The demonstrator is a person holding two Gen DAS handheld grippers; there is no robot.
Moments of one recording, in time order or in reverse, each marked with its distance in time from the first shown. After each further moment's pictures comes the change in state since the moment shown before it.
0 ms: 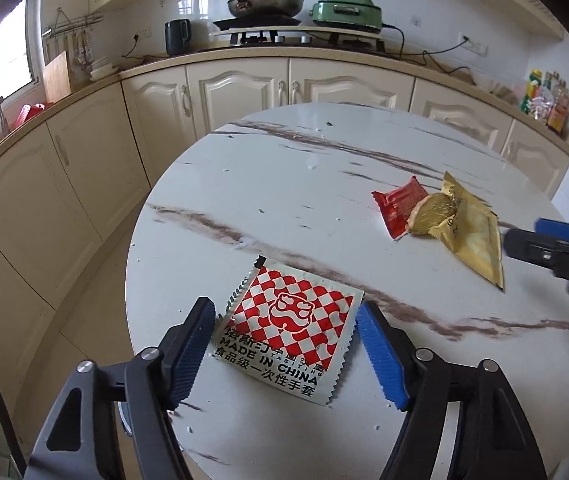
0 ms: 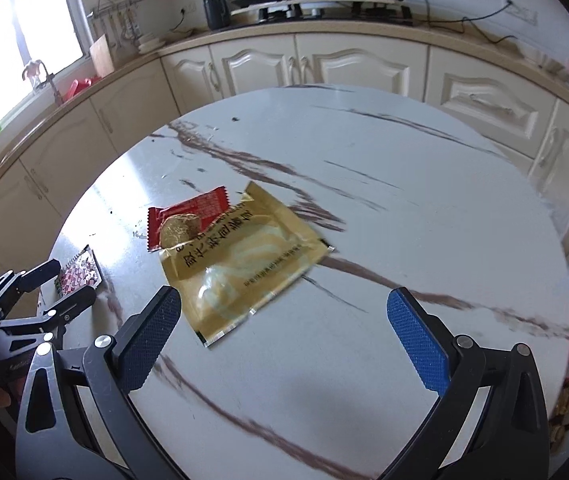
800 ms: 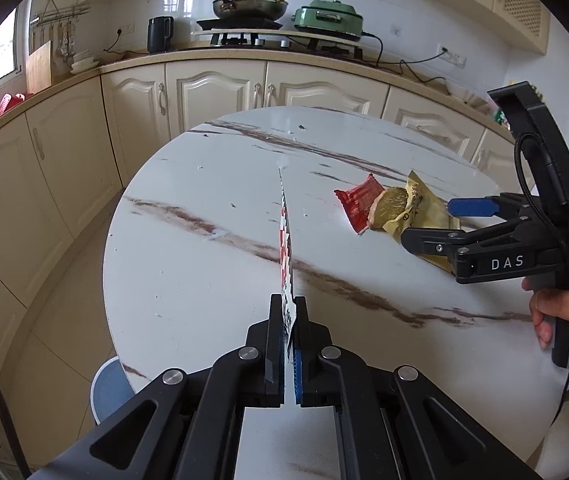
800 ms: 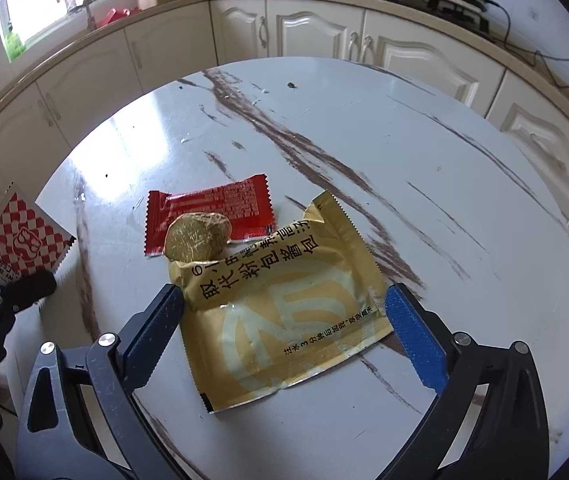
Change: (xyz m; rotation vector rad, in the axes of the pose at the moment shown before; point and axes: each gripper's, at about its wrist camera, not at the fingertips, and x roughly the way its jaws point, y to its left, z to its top) left arm -0.025 -0.006 -0.026 -0.035 -0.004 -0.116; right arm 0.047 0.029 0.024 -0.228 0.100 0.041
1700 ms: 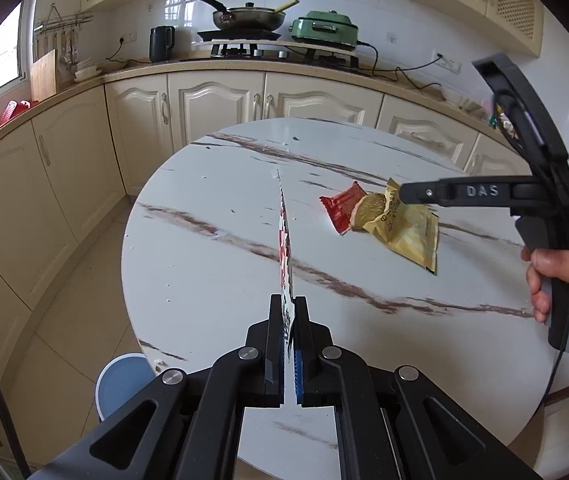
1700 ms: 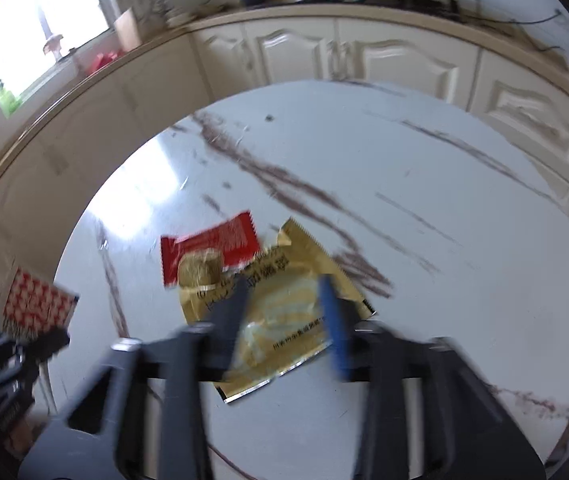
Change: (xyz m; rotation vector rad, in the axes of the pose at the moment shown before) left arm -0.033 -0.010 -0.004 0.004 -0.023 0.004; right arm -0.032 -0.018 0.017 0.174 -0.052 -0.015
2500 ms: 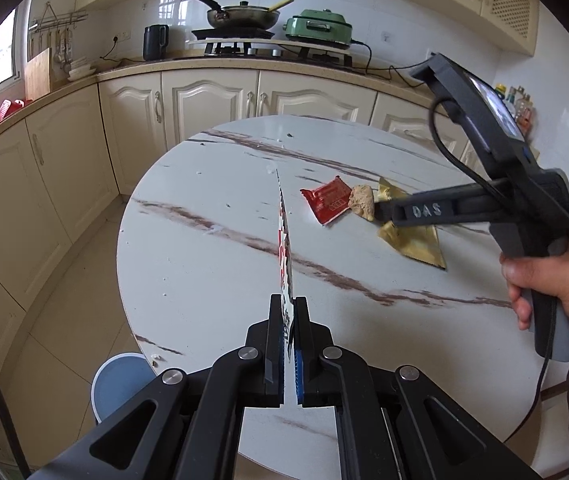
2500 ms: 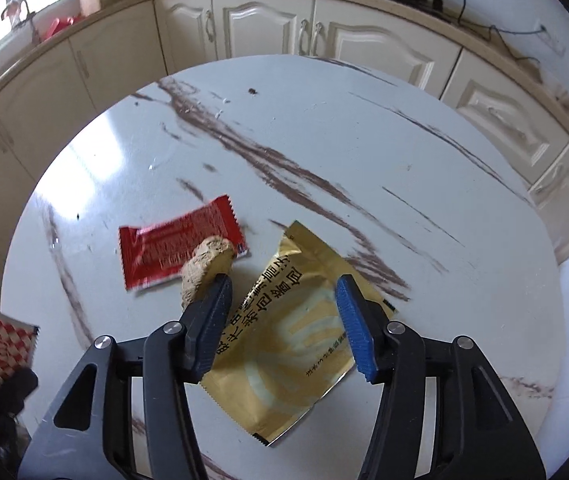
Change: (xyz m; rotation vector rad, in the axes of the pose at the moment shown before) left arm -0.003 0.001 0.000 0.006 0.007 -0.026; right arm 0.026 0.034 -0.006 -0.056 0.110 -0.144
